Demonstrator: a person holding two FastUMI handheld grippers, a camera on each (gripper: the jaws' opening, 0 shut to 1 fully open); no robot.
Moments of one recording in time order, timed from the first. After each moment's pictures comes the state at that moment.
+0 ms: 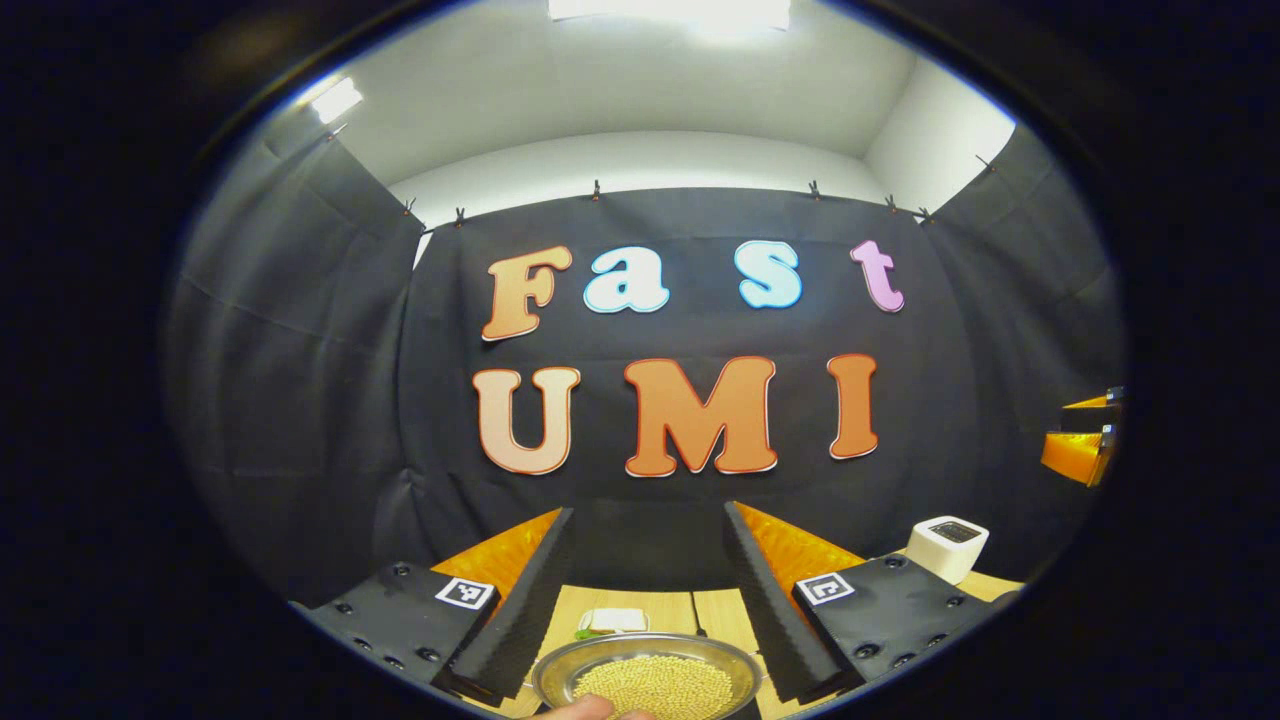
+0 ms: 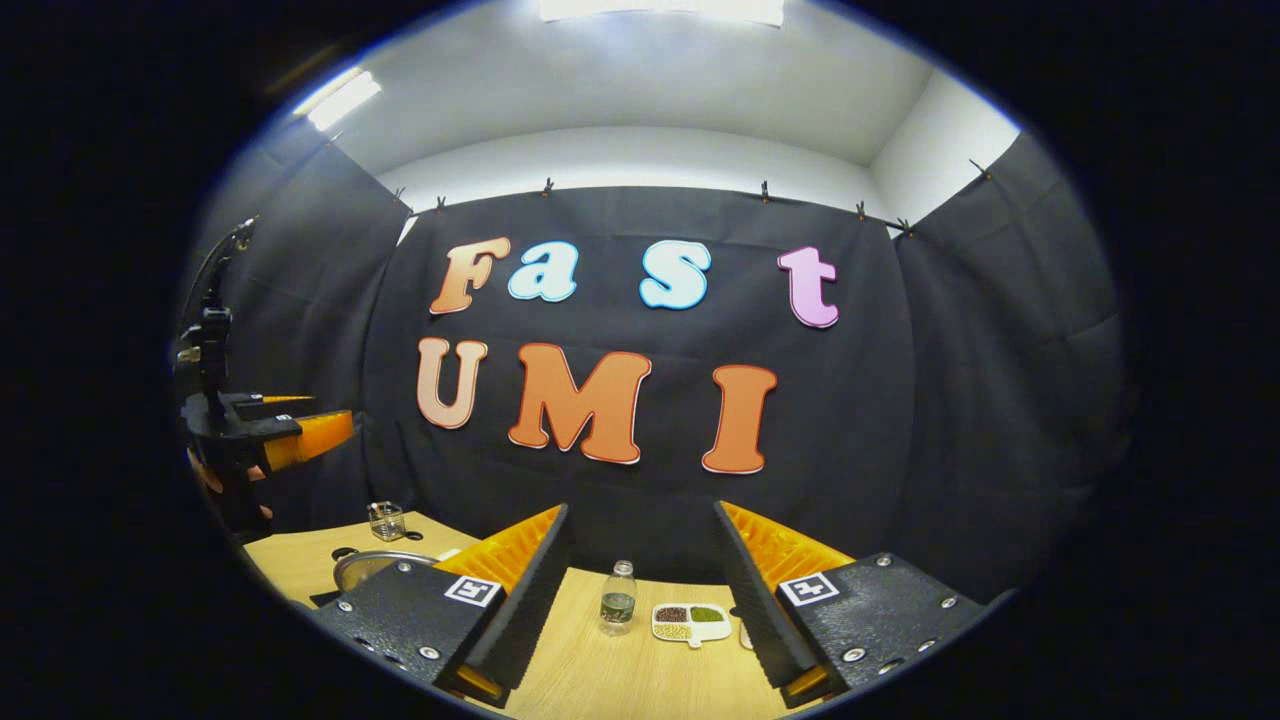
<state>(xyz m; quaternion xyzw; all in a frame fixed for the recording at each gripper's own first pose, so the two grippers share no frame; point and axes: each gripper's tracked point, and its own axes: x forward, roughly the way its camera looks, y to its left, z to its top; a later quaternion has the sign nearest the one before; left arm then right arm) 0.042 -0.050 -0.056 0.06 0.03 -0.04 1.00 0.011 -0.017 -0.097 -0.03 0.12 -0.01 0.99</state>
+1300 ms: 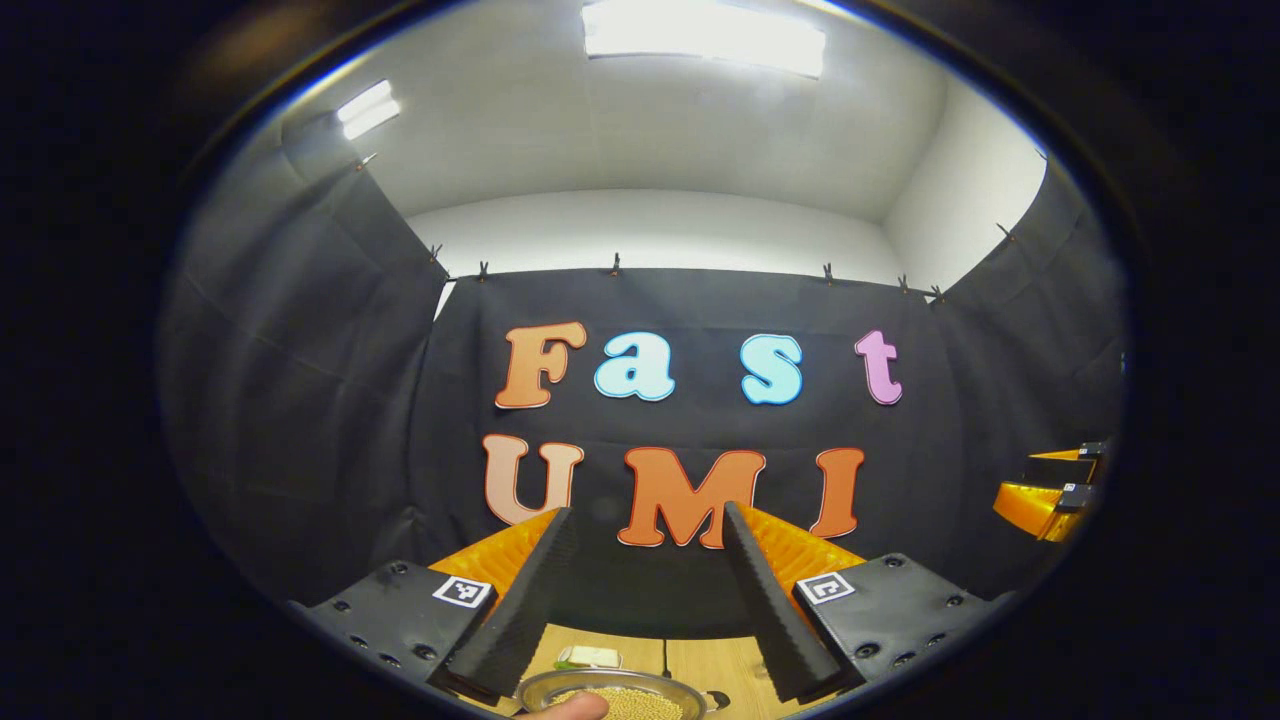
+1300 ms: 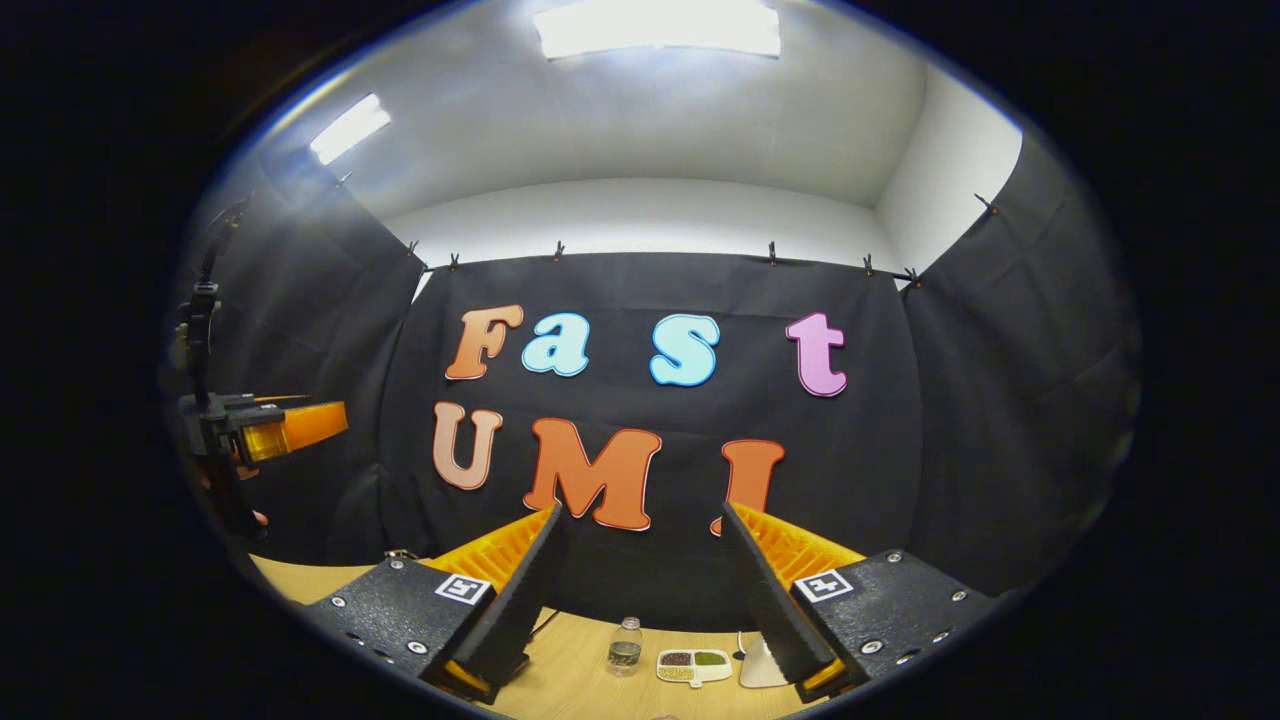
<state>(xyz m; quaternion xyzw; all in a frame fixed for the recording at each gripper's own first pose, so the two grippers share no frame) -0.002 -0.065 0.049 0.02 -0.06 -0.03 1.00 0.016 -0.020 -0.028 -0.01 0.04 0.02 1.00</state>
